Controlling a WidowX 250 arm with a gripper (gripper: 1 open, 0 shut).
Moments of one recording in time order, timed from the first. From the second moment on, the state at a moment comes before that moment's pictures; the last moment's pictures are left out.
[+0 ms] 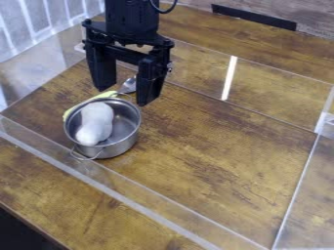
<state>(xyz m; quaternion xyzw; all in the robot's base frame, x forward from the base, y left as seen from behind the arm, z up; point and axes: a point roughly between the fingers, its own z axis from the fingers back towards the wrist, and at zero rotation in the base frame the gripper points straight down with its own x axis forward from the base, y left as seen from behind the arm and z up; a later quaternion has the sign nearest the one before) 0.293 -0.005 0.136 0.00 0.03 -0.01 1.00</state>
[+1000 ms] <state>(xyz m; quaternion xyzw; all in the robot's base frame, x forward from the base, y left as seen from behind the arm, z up) 0.323 0.047 0.093 0.00 0.02 0.00 1.00</state>
